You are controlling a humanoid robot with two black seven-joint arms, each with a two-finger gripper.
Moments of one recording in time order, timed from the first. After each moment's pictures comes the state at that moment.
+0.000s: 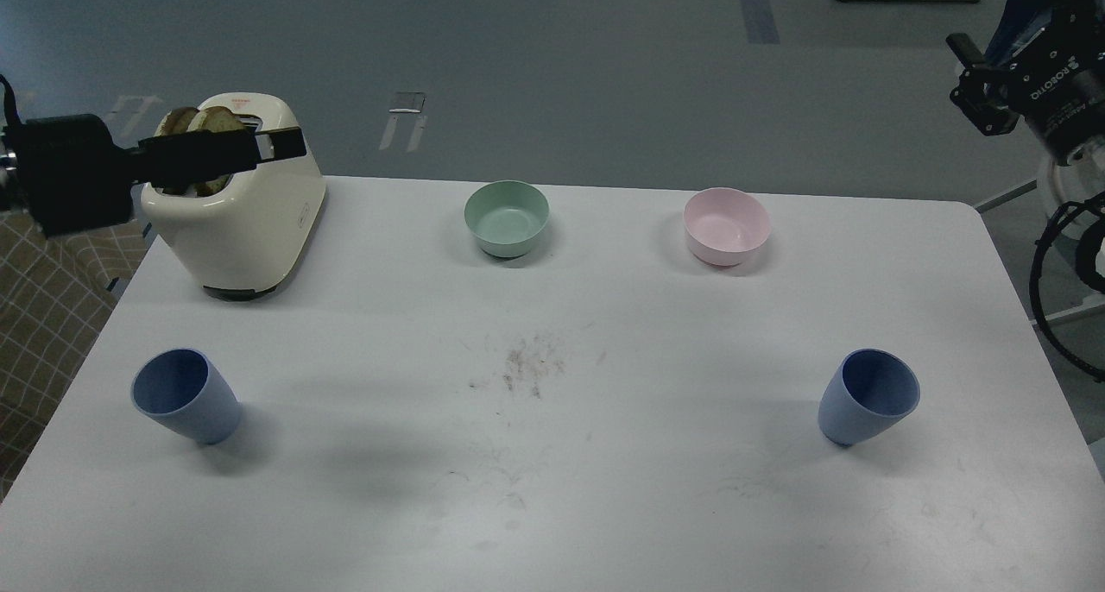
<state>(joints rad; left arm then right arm) -0.50 1.26 -0.92 -1.57 1.31 -0.49 -0.45 0.80 -0.56 0.98 0.77 -0.38 0.49 0.25</state>
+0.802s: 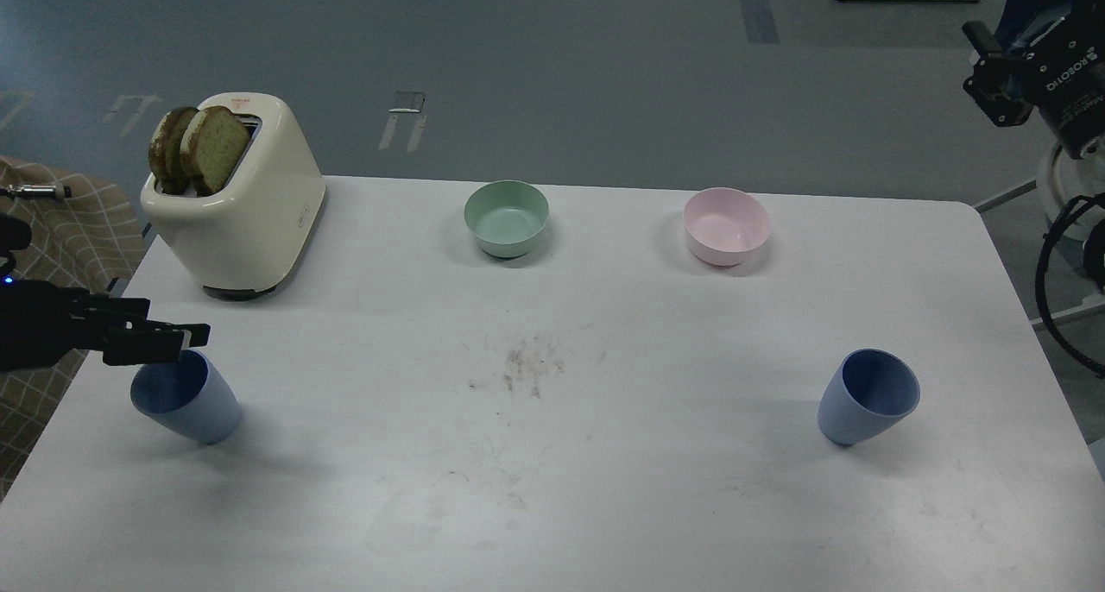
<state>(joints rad) -0.48 1.31 -0.58 -1.36 1.71 -0.39 -0.49 0.79 -0.55 1.02 0.77 -0.38 0.49 0.25</state>
